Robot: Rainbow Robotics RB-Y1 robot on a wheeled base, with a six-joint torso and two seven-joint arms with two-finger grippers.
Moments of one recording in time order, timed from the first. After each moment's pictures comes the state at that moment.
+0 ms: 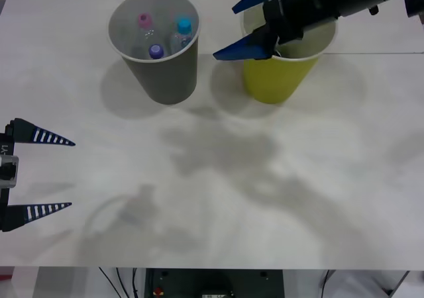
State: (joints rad) right arm -1.06 -0.98 0.51 -1.75 1.48 -1.10 -1.06; left arm 0.26 1.13 0.26 -2.01 -1.31 -1.13 -0.09
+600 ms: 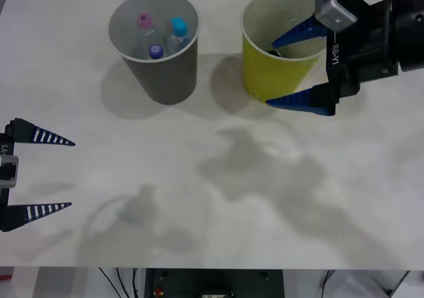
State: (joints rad) right arm -0.64 -1.04 0.20 -1.91 1.42 -1.19 -0.69; left arm 0.26 1.13 0.26 -2.01 -1.31 -1.13 -0.09
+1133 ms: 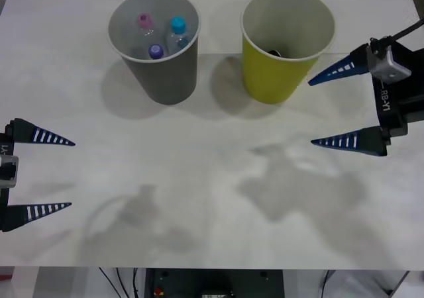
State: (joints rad) right arm -0.35 -1.04 -0.03 -1.91 1.35 -1.34 -0.44; left arm 0.26 1.13 0.26 -2.01 -1.31 -1.13 -0.09
